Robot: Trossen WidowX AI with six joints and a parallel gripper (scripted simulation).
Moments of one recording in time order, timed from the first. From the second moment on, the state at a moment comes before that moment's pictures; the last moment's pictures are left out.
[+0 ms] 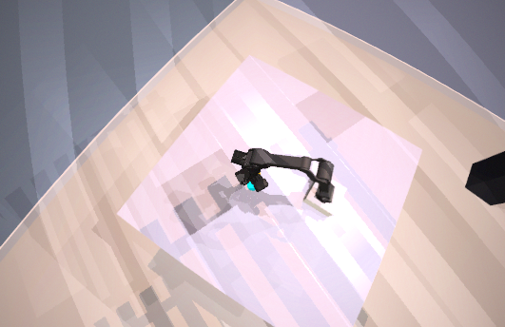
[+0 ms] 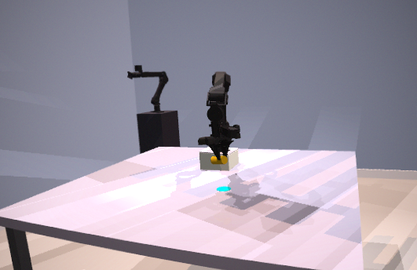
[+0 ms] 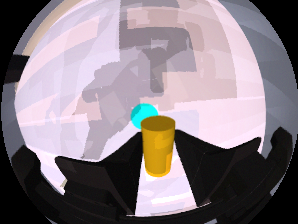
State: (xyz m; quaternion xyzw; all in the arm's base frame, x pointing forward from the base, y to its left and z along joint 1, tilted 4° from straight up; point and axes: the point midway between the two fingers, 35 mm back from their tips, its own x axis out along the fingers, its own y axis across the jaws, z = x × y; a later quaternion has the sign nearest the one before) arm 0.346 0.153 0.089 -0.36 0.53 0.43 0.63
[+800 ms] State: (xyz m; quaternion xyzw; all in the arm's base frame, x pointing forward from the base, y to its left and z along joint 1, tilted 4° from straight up) arm 0.368 0.160 0.072 -0.30 0.49 0.44 0.69
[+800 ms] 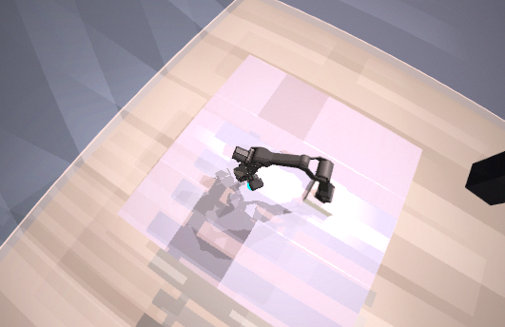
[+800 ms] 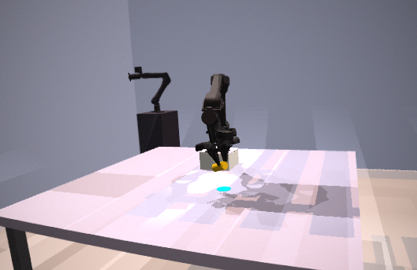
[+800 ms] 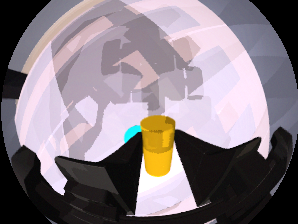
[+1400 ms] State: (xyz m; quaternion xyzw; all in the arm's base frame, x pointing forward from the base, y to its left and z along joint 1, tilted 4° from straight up) arm 0.382 0.163 0.063 -0.25 0.46 0.44 0.73
